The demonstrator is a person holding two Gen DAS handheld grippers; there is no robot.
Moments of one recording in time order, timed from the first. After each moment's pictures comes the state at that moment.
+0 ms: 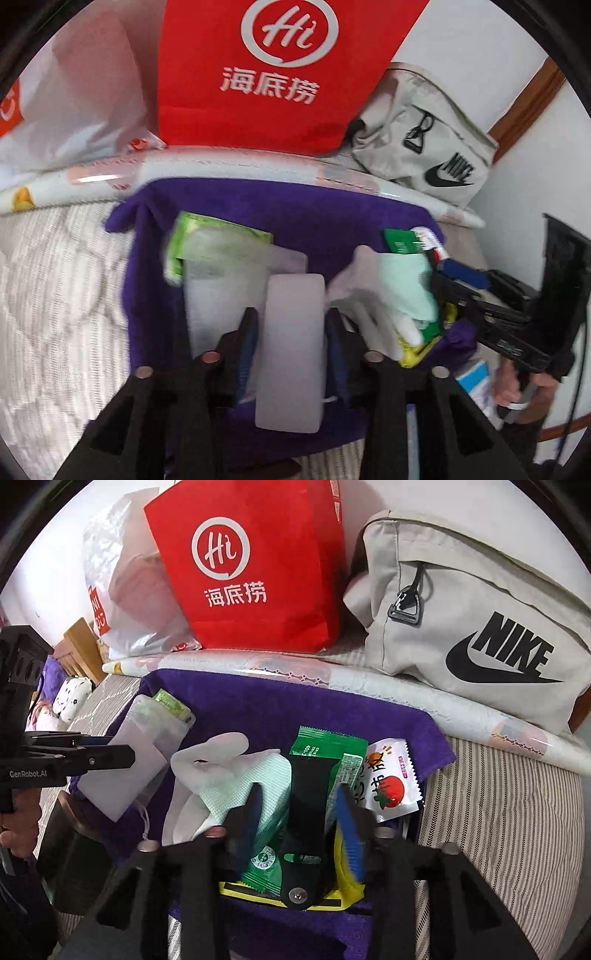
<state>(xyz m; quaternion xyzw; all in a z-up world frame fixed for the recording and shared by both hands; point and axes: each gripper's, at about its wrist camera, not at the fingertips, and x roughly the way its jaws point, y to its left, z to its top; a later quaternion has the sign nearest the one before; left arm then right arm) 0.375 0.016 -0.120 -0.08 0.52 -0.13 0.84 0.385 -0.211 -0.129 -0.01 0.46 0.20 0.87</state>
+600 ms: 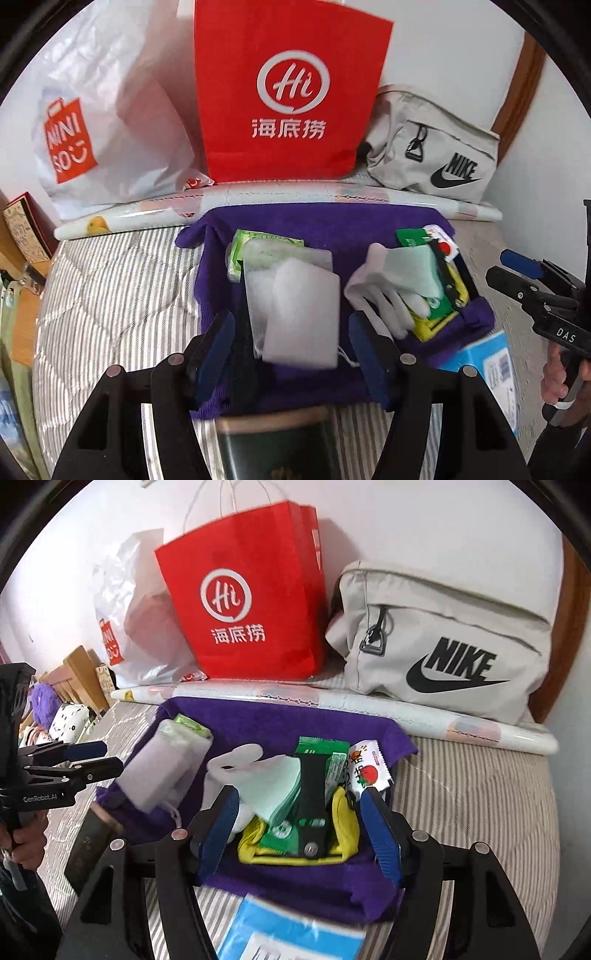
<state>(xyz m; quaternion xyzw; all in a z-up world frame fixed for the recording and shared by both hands) 0.316 0.022 -0.071 -0.01 0.47 -0.07 0.88 0.330 -0.225 -0.078 0.01 0.42 0.16 0.89</state>
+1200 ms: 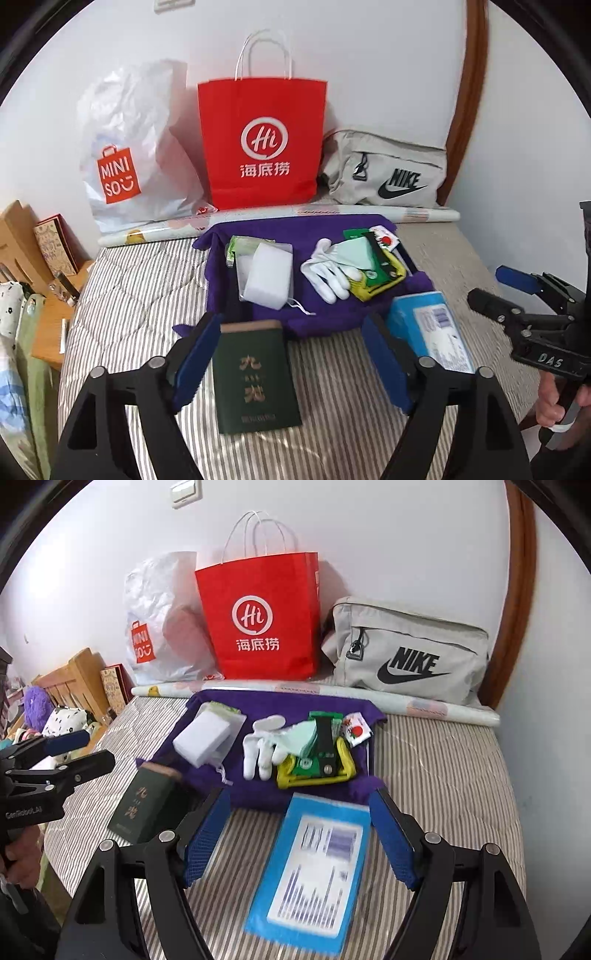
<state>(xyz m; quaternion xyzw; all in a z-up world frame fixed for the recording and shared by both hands) 0.180 0.000 -0.009 0.01 0.39 -0.08 0.92 0.193 -0.216 -0.026 0.00 0.39 0.11 0.92</state>
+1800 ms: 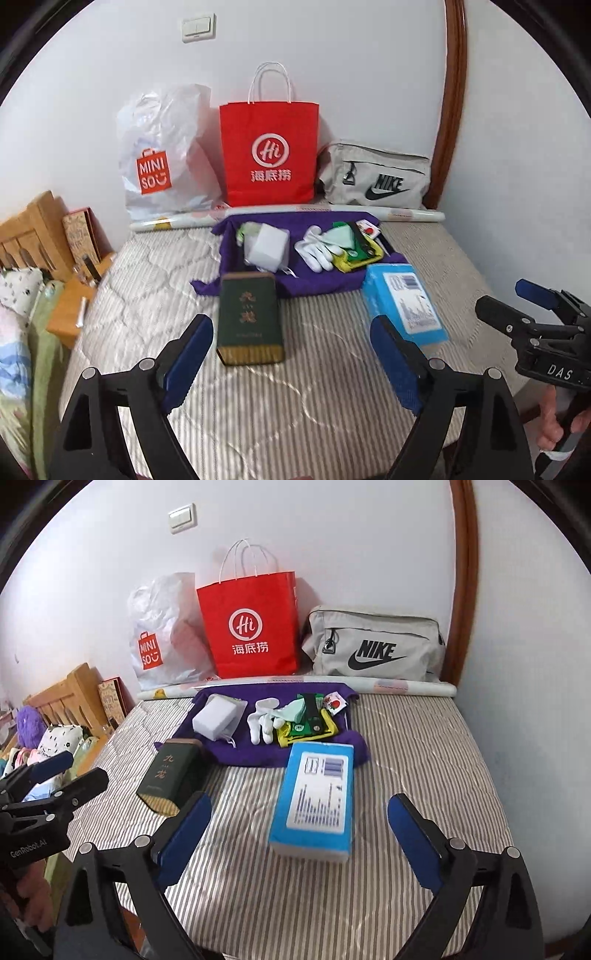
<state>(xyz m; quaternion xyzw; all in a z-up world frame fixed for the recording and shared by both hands) 0.062 -0.008 -0.004 0.00 0.35 -0.05 0.94 0.074 -0.222 -0.011 0.03 0.36 0.06 0.93</state>
